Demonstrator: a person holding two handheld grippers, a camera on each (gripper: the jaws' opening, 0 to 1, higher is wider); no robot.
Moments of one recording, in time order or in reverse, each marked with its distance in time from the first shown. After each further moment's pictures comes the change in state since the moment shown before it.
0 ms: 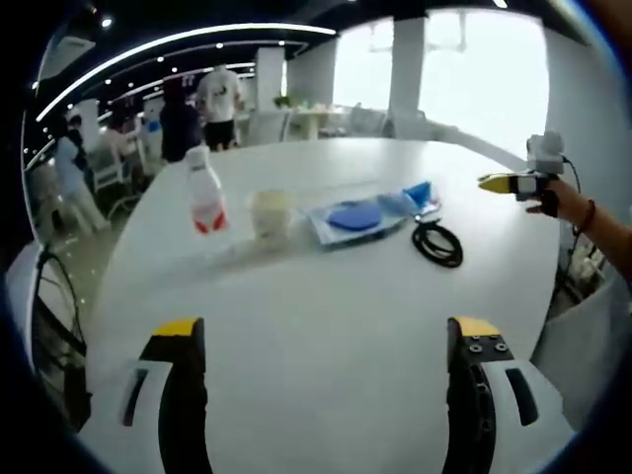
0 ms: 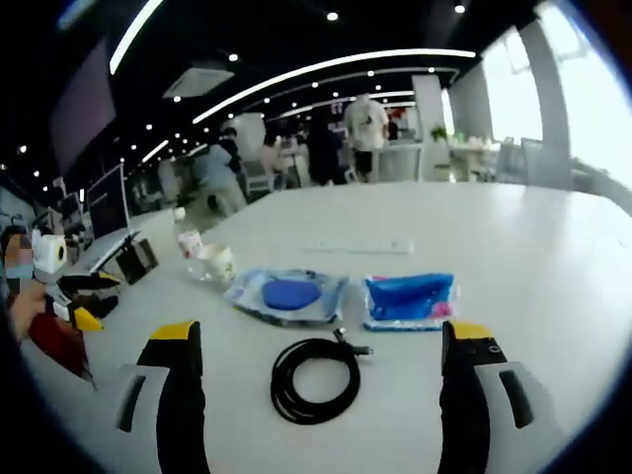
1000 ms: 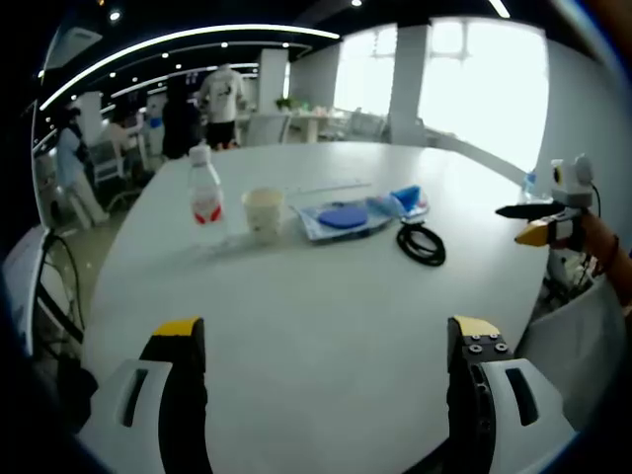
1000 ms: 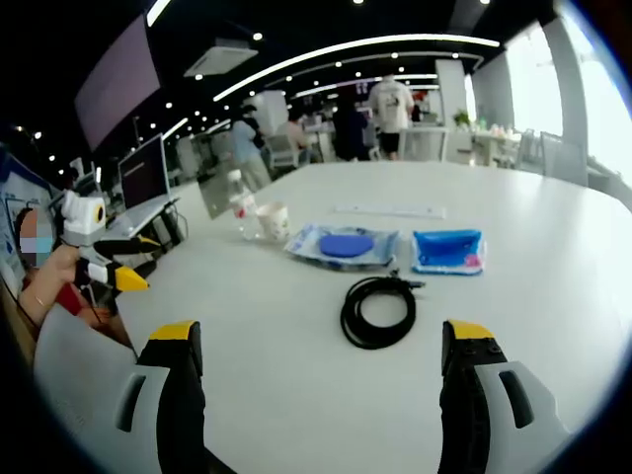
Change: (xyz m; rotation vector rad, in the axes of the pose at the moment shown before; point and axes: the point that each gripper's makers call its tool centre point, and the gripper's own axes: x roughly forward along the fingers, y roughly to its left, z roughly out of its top) left arm -0.023 -0.014 -0.012 -0.030 -0.008 -0.009; right arm -0.059 0.070 -0.047 -0.020 0.092 0.075
